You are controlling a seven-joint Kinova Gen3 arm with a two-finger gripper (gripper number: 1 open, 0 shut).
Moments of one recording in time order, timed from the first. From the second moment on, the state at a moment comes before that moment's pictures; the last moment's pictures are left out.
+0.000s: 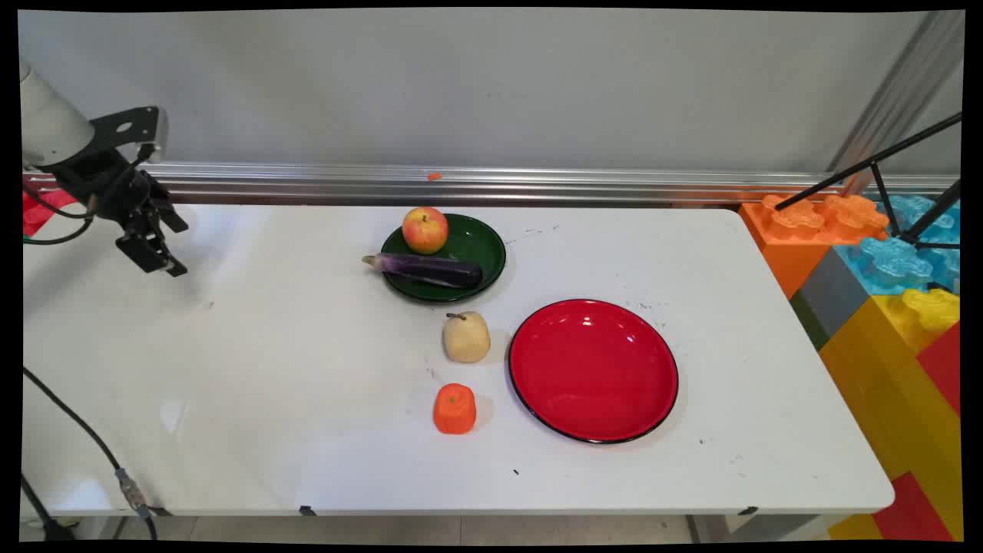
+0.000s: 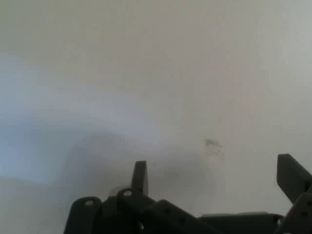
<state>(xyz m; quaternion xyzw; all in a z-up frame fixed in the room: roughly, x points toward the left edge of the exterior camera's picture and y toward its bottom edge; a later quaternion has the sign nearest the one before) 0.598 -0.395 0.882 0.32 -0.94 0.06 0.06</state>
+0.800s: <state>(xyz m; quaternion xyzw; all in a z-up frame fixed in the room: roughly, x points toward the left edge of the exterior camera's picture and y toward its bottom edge) 0.542 -0.428 0.880 0.31 -0.93 0.03 0.22</state>
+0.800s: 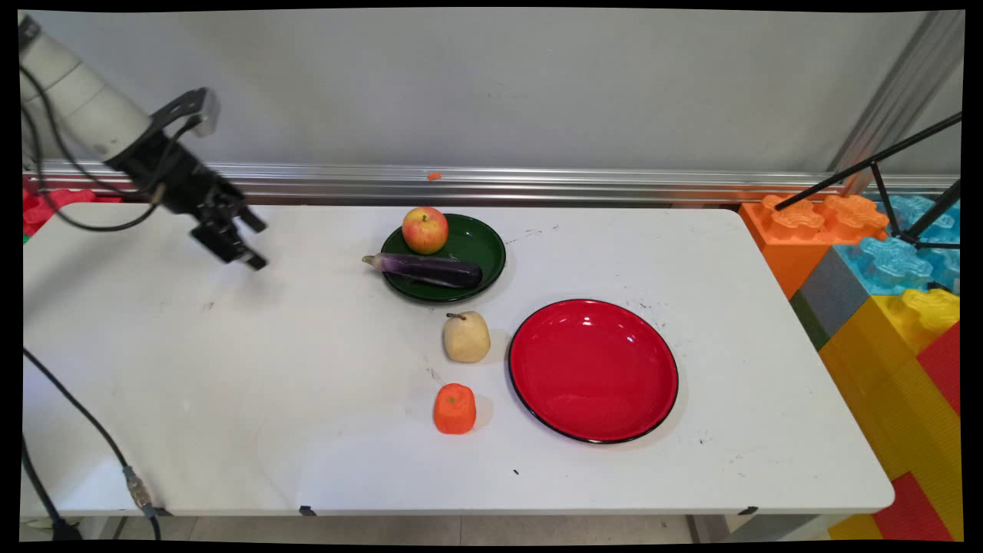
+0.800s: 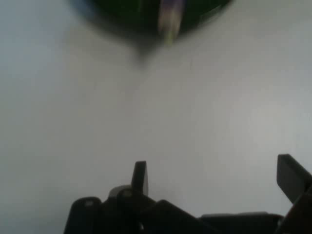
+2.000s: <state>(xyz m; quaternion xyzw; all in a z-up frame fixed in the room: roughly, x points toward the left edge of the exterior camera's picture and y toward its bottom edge) 0.454 -0.528 0.794 0.27 -0.92 0.01 0.28</state>
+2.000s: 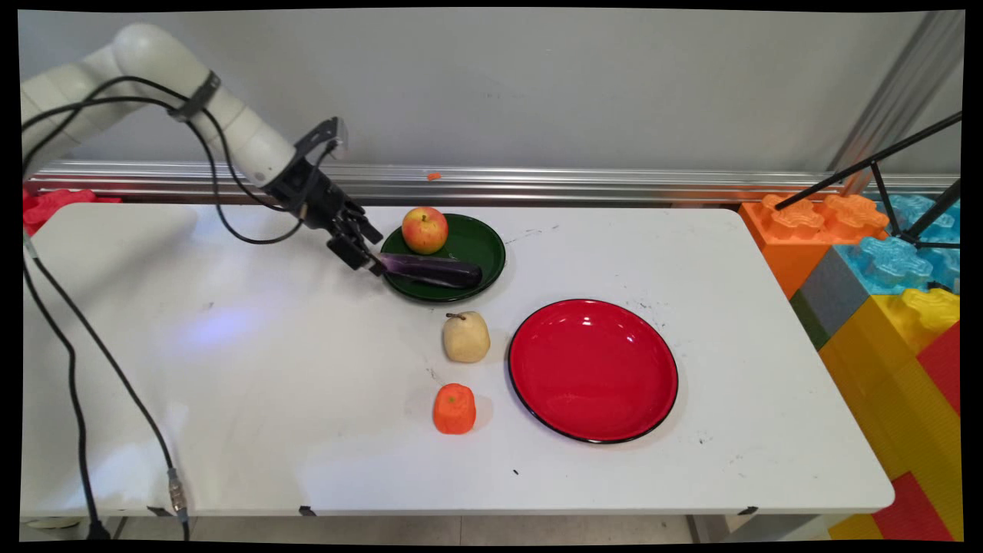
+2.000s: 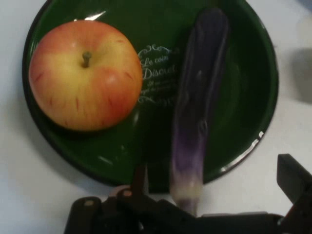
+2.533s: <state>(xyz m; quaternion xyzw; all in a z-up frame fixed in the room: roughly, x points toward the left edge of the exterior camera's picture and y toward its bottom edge) 0.439 -0.548 0.769 0.26 -0.93 0.01 0.27</state>
